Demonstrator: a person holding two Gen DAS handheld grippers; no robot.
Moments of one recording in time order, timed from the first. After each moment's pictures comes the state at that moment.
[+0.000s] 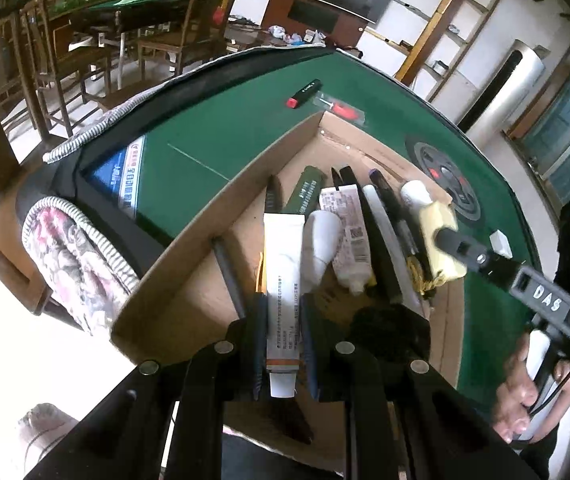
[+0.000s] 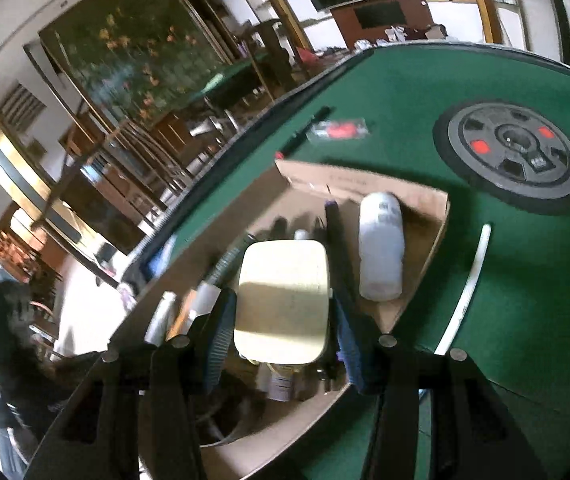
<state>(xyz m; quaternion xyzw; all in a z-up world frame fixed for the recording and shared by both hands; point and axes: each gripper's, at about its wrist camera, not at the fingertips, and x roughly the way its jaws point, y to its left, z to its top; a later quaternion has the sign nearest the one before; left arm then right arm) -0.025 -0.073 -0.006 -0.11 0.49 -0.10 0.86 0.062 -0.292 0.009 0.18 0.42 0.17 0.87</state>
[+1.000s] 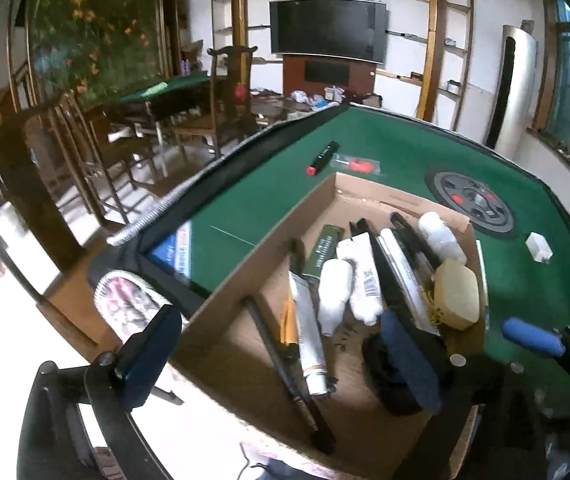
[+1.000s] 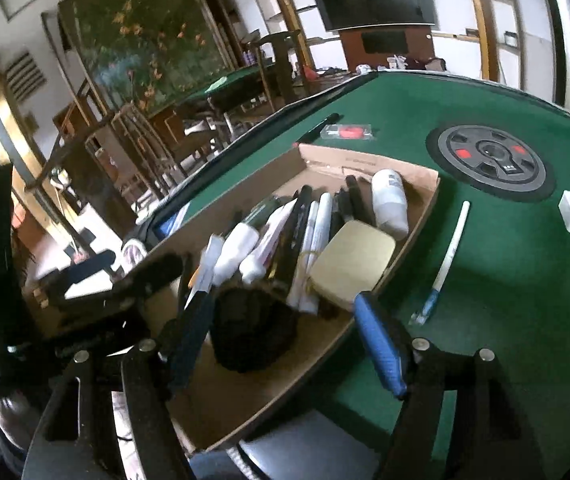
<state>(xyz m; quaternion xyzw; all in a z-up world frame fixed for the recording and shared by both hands) -0.061 -0.099 0.033 0.01 0.37 -0.01 0.93 -0.028 -0.253 0.035 0.10 0.39 0.16 0.90</state>
